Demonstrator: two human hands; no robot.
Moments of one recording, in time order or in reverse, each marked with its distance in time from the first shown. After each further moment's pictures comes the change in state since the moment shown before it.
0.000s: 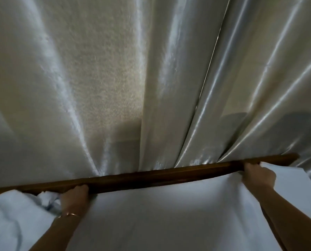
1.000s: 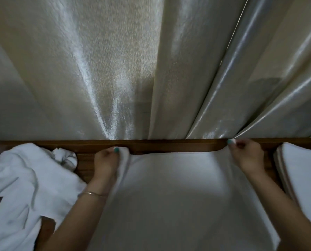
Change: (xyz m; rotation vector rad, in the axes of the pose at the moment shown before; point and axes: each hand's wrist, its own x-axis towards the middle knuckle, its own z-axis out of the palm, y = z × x) left_hand -0.063 0.078 -0.017 -1.504 0.089 -0.348; right_hand -0.049 -0.074 -0.016 1.011 0.052 0.099
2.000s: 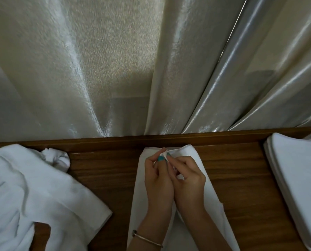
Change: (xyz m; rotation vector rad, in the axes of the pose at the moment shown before) left_hand -0.131 0.005 0.070 -0.342 -0.224 0.034; right_hand -0.168 -0.045 0.082 0.255 0.124 -0.633
